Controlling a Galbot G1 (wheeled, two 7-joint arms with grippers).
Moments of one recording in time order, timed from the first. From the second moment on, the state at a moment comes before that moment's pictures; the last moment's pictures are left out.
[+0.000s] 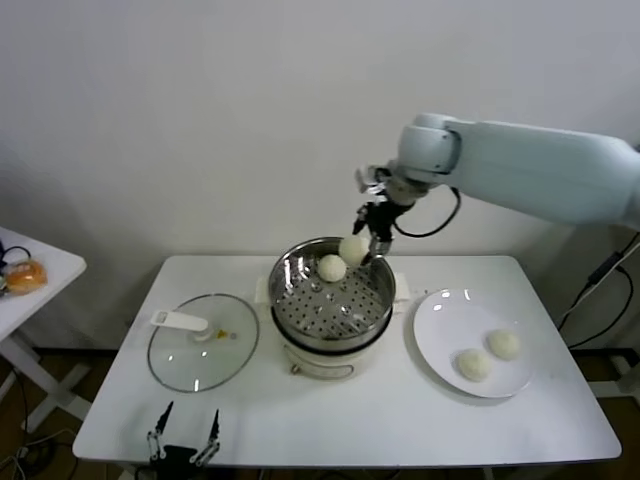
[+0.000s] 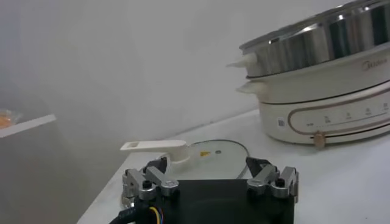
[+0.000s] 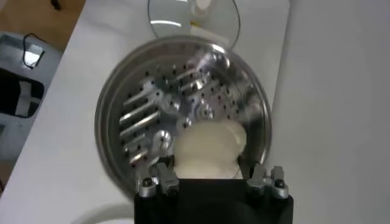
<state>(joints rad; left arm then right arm) 1.76 -1.61 -0.74 -1.80 0.23 -0.39 0.12 0.83 1.13 -1.50 1.30 0.67 -0.37 -0.97</state>
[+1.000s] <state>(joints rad) 1.77 -1.61 -0.74 -1.80 0.23 -0.39 0.12 0.54 1.40 -1.43 1.07 0.47 -0.40 -0.91</state>
